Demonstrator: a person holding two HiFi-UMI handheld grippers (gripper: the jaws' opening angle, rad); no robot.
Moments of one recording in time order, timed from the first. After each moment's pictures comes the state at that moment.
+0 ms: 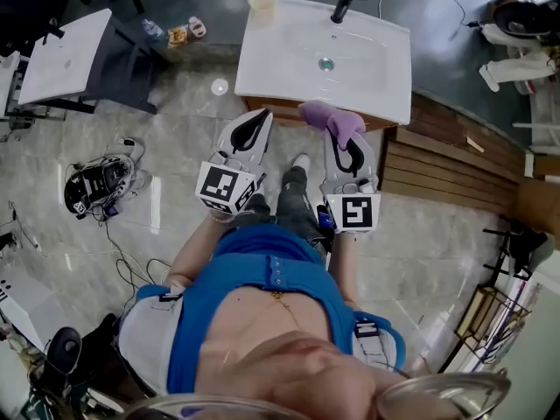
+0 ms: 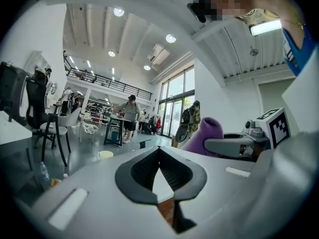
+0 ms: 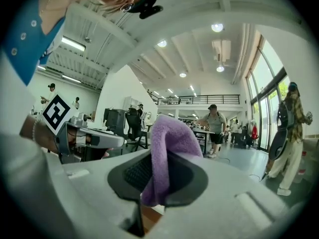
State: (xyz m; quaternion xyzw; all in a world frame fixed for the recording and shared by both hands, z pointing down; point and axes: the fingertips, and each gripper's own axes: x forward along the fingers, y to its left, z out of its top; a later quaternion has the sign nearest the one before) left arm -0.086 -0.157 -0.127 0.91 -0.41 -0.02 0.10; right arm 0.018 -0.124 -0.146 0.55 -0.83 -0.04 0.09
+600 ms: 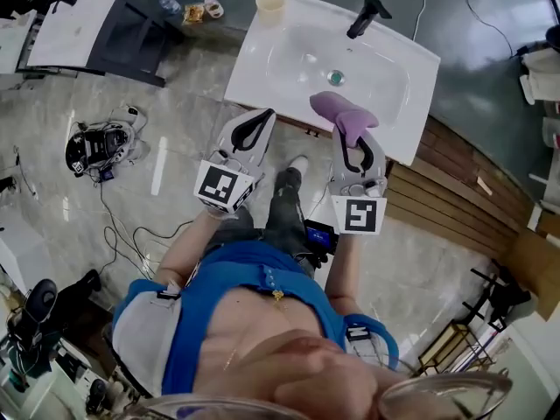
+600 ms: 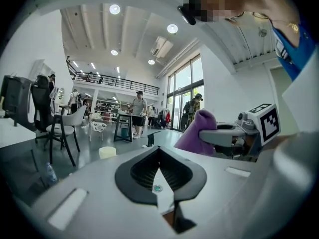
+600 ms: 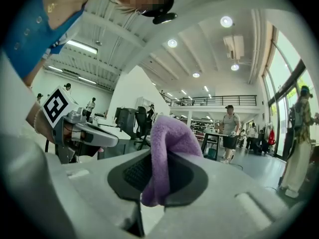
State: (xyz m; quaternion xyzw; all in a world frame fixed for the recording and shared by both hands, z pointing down) left arm -0.025 -0.252 -0.075 0.88 -0.46 0.02 0.09; right arm 0.087 -0.249 -0.100 0.47 -0.87 -0.06 0.10
